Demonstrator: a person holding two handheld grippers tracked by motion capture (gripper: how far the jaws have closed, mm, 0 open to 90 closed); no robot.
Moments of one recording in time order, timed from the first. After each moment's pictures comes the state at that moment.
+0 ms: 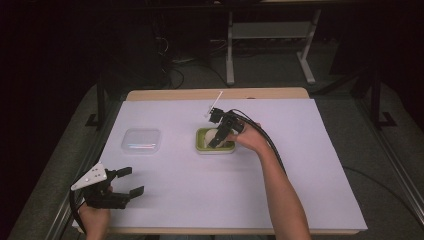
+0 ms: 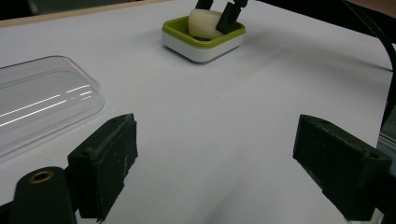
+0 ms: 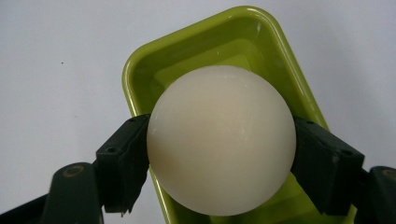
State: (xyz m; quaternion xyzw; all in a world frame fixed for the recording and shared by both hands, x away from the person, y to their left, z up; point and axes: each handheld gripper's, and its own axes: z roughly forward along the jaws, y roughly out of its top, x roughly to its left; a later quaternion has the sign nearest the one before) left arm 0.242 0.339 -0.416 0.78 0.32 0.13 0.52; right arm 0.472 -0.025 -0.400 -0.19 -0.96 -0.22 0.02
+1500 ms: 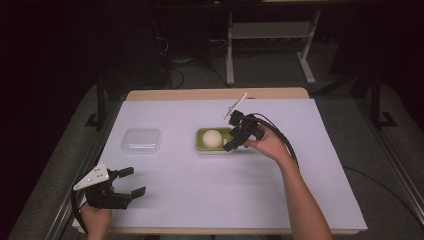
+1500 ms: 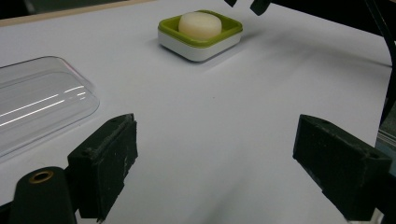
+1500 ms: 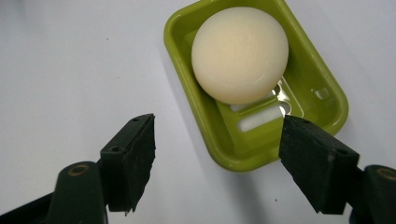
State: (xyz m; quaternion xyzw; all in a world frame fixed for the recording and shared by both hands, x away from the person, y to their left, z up) left arm 0.242 0.334 -0.416 0.78 0.32 0.13 0.52; right arm 0.432 -0.083 -0.380 -0.21 -0.94 -0.28 0.01
